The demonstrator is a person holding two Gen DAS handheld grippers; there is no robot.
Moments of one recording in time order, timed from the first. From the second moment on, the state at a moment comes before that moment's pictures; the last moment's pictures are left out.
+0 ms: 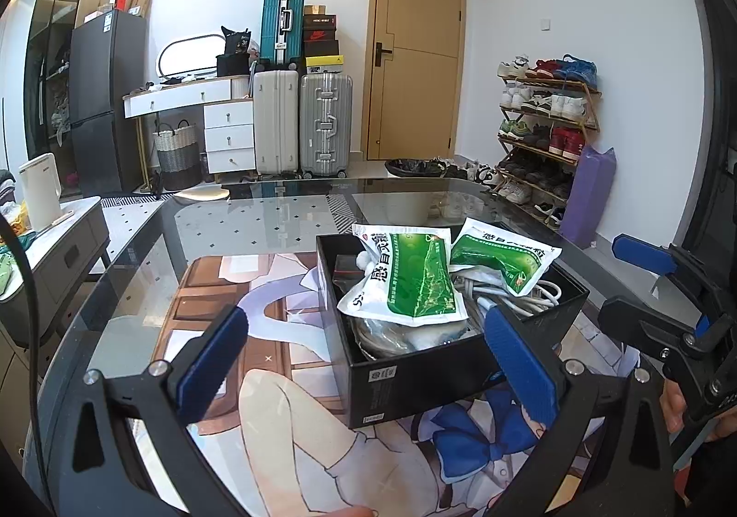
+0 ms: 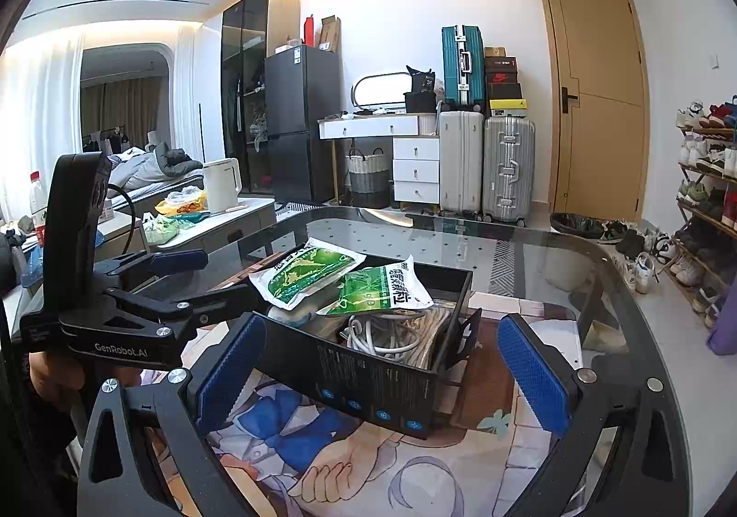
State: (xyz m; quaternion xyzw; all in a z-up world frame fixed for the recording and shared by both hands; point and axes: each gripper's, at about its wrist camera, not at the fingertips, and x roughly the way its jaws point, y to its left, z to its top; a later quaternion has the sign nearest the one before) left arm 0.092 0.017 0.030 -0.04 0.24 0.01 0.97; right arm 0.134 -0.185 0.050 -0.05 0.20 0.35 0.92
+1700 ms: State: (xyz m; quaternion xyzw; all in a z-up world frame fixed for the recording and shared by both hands) left arm 0.094 0.019 0.029 -0.04 0.24 0.01 0.97; right arm 0.134 -0.186 0.051 -0.05 0.20 0.35 0.92
